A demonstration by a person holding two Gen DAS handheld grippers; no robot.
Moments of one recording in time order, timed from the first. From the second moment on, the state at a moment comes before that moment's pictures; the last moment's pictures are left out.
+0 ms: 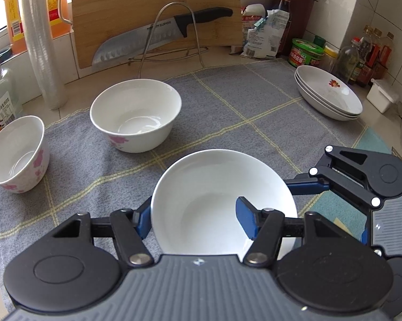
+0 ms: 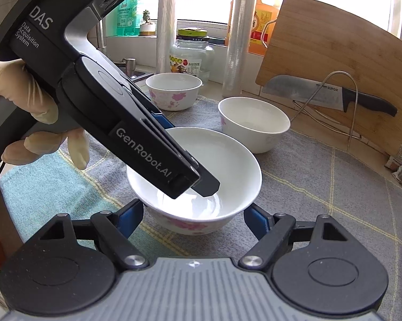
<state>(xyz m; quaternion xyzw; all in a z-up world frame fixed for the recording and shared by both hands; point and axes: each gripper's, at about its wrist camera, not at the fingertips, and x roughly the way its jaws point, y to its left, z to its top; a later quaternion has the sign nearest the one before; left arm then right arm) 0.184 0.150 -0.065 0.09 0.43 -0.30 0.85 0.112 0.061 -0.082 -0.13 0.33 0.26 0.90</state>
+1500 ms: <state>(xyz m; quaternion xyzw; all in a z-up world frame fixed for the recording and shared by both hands) 0.208 0.050 -0.080 0.09 0.43 -0.37 0.82 0.129 -0.028 -0.088 -0.12 0.36 0.19 0.90</state>
